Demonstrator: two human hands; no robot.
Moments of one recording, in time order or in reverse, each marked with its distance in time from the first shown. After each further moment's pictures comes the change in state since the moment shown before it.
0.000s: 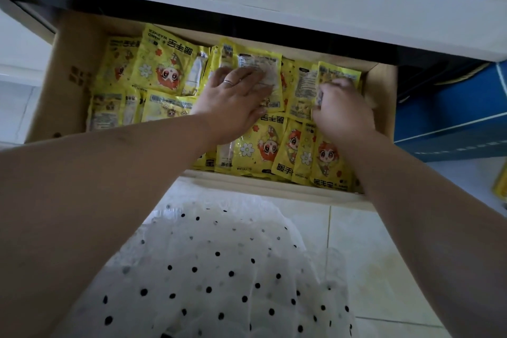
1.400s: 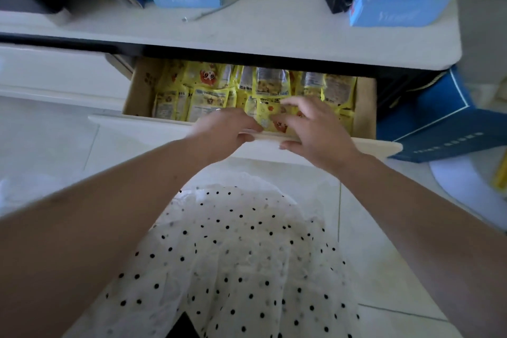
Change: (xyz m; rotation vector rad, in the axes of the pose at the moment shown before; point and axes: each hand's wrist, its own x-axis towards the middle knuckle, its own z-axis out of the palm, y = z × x) left_hand -0.083 0.022 -0.097 -0.319 -0.171 -0.192; right_hand -0.083 -0.023 -0.040 0.098 0.144 -0.646
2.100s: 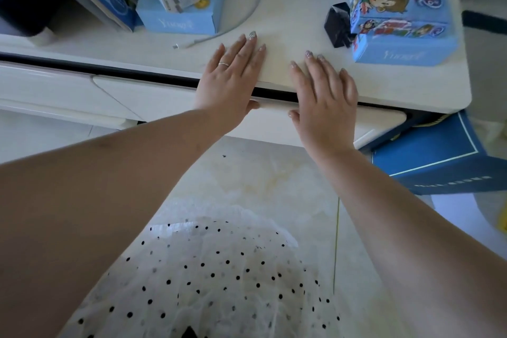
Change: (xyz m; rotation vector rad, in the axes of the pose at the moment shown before) left_hand 0.095 -0.003 -0.040 0.434 0.380 -0.008; right_hand 0.077 0.042 0.007 -0.505 0.565 0.185
